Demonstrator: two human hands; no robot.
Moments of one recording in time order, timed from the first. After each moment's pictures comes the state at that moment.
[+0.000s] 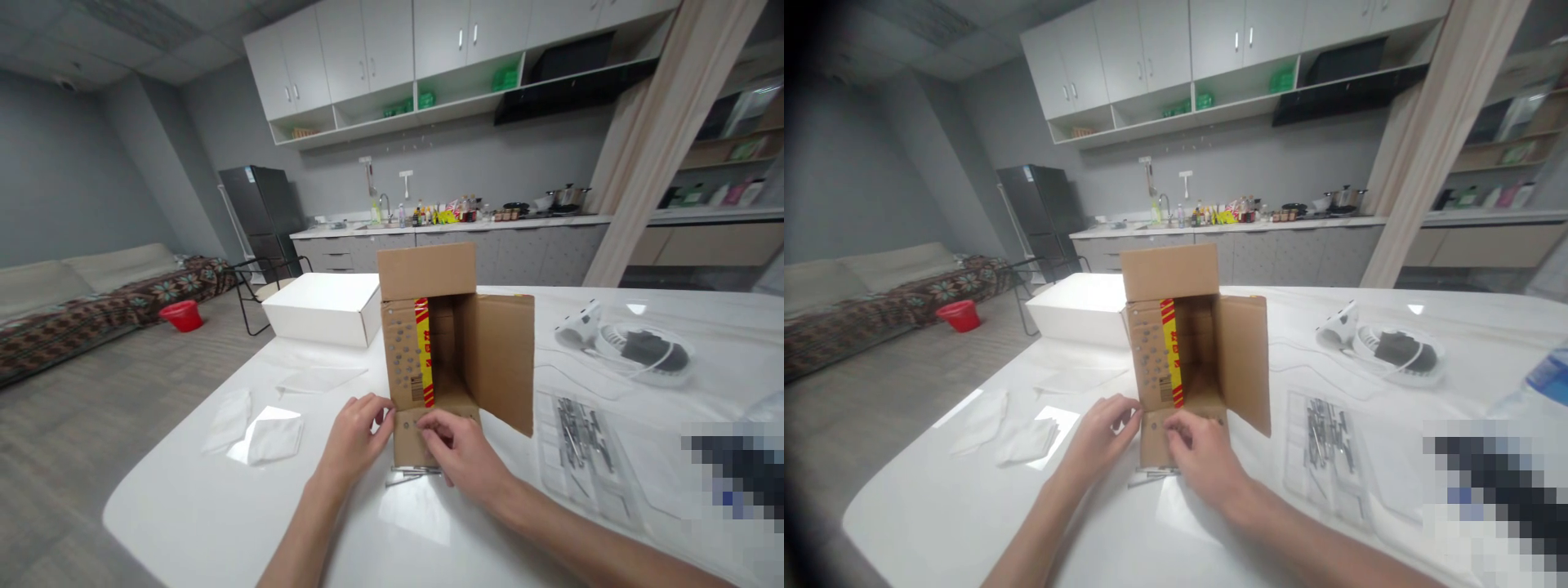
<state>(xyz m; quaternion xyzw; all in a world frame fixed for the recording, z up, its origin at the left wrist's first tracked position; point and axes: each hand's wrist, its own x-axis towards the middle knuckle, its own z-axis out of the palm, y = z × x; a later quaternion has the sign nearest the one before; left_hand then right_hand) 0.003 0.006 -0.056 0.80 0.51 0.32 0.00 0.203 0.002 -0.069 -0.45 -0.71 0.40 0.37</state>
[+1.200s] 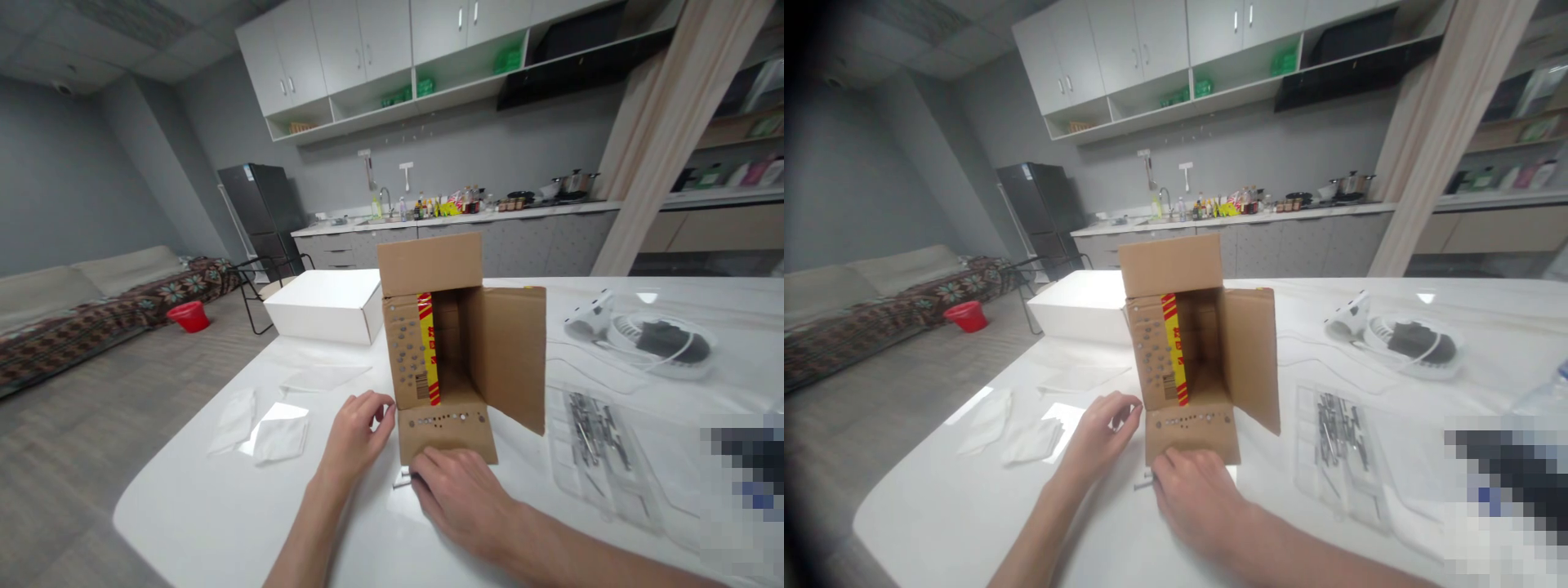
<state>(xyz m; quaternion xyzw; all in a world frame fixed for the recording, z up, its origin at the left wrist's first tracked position) -0.001 0.005 -0.053 0.79 0.52 0.34 0.02 0.190 -0.026 -0.086 -0.39 -0.91 0.06 0.13</state>
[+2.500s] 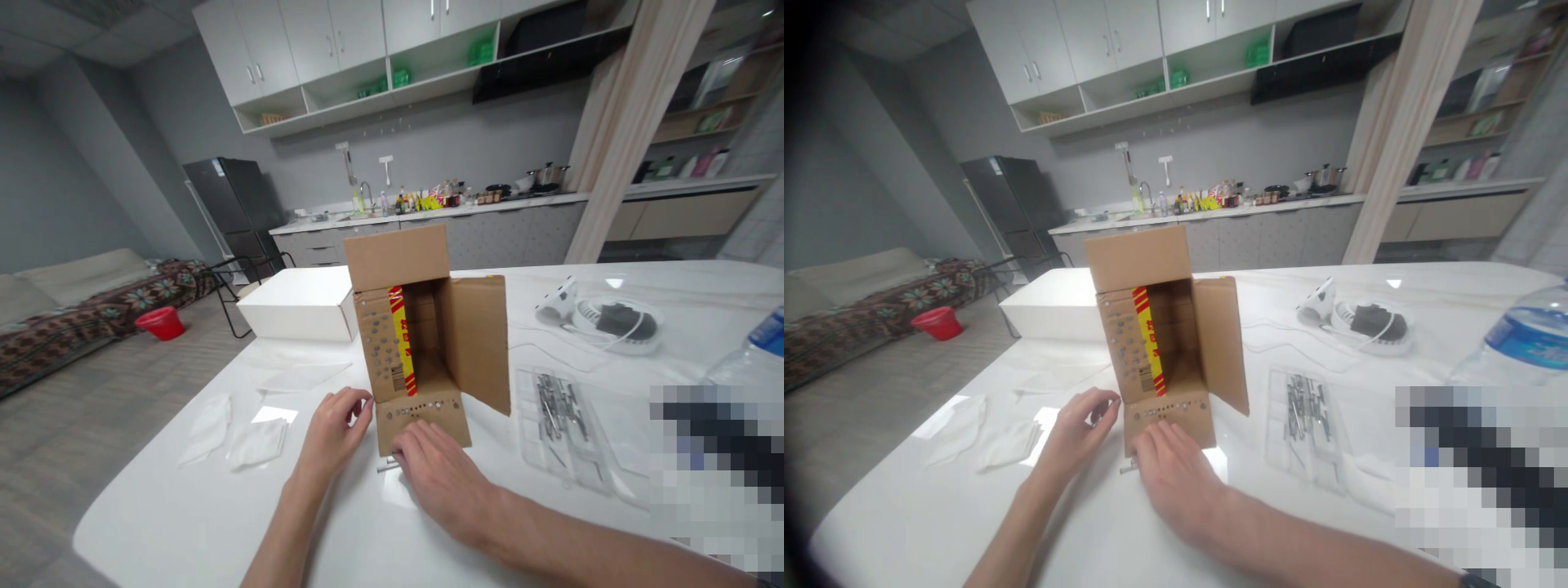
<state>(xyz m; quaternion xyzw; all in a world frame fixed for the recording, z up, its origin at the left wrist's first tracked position) -0.001 0.007 -0.056 0.79 0.51 0.34 0.03 0.193 -0.023 -0.094 -0.34 -0.89 -0.04 0.31</state>
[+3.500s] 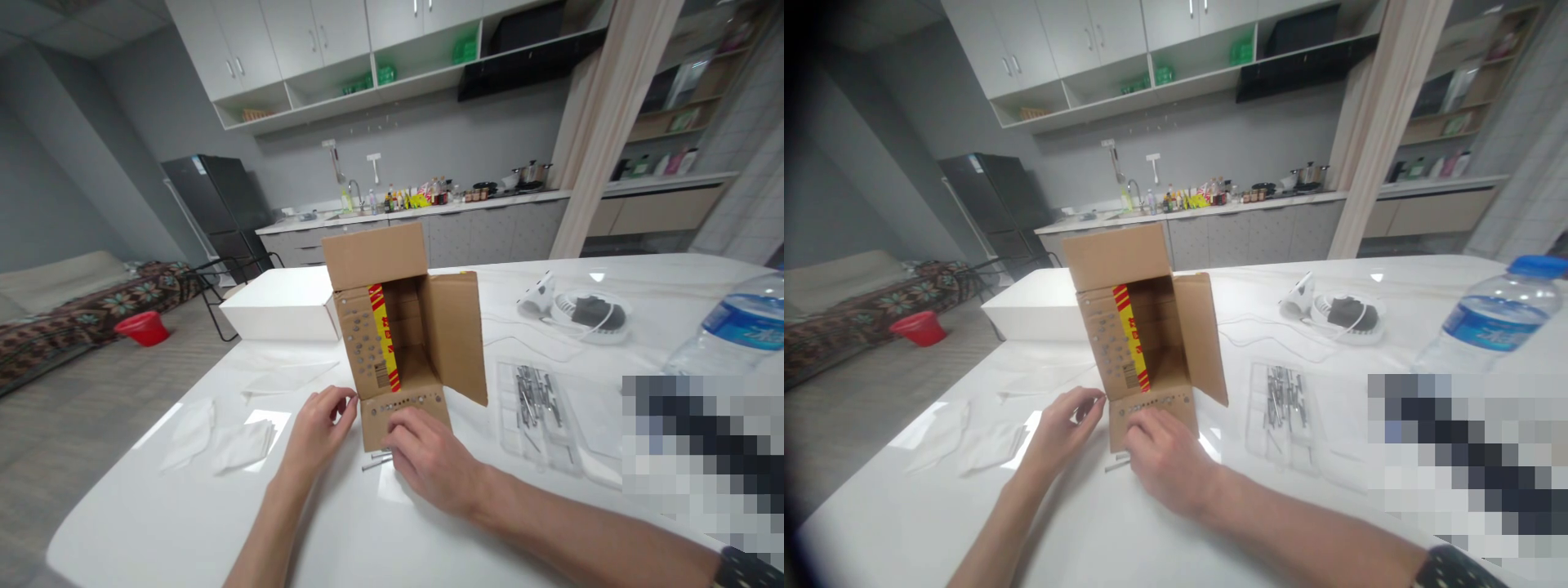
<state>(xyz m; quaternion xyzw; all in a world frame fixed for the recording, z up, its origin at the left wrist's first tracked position) 0.001 0.008 -0.055 0.78 0.52 0.35 0.02 0.212 -0.015 -0.080 -0.26 -0.86 0.01 0.43</state>
